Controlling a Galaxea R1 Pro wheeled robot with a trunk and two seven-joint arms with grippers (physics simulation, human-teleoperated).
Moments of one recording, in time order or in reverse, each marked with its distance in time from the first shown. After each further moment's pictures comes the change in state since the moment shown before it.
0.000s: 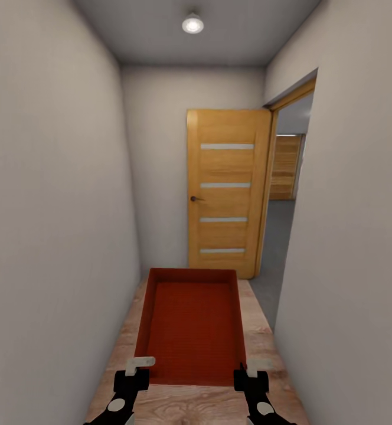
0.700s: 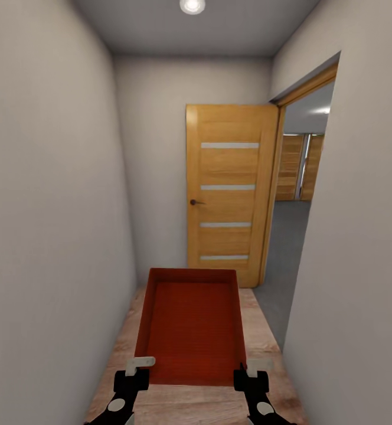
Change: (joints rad) left arm 0.000 0.000 0.000 0.000 0.001 0.000 0.000; right arm 0.000 0.000 0.000 -0.001 0.000 0.001 0.000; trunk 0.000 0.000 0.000
